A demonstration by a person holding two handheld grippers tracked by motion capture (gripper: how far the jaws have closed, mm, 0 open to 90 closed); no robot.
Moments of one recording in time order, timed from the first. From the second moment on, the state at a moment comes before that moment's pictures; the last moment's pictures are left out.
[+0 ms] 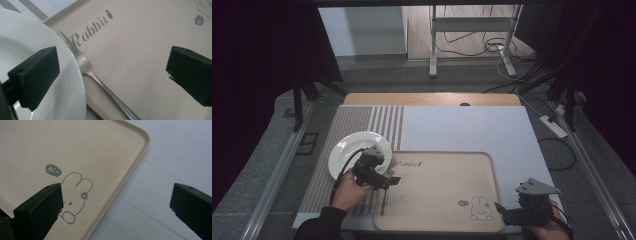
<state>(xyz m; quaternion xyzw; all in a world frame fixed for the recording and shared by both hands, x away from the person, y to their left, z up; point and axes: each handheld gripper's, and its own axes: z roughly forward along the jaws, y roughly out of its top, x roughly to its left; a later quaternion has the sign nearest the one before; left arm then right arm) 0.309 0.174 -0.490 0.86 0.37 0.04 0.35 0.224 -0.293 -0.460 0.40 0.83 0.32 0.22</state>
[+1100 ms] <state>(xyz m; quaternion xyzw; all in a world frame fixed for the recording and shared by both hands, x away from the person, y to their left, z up) 0.262 0.240 -0.493 0.82 0.42 0.07 0.39 0.224 -0.293 -0.459 0.41 0.83 0.32 0.22</state>
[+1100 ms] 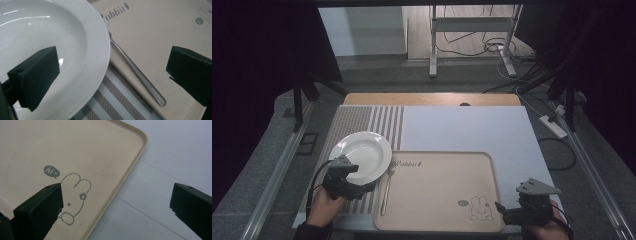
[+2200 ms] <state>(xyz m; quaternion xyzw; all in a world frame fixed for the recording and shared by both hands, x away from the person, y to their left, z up) 0.227 0.265 -0.491 0.81 0.44 0.10 0.37 0.224 -0.294 -0.459 0.41 0.82 0.32 0.23</state>
